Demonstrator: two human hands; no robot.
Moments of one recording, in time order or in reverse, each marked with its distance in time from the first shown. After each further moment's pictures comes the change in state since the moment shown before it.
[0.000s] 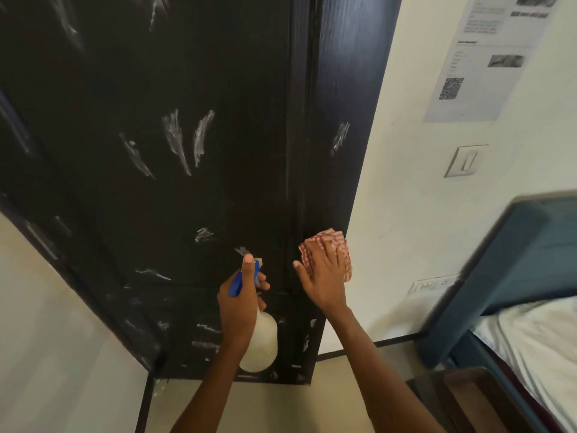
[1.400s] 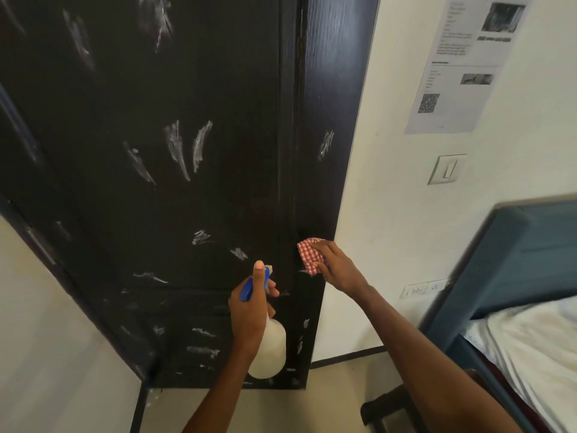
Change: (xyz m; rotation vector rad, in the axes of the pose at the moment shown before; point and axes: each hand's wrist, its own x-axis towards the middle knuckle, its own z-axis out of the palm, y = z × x) left_hand -0.028 -0.002 0.020 0.017 0.003 -0.016; right_hand 0.036 0.049 -0.062 -0.144 -0.422 -0.170
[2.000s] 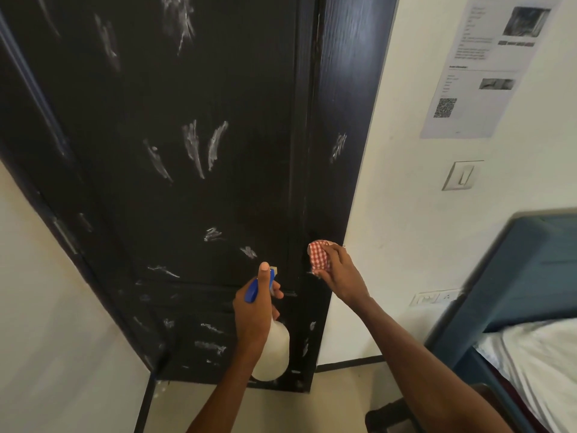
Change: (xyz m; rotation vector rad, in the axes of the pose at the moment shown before) left_hand -0.011 0.002 -0.006 -0.033 0.011 0.002; right_hand -0.006 -0.007 0.024 -0.012 0.097 0.100
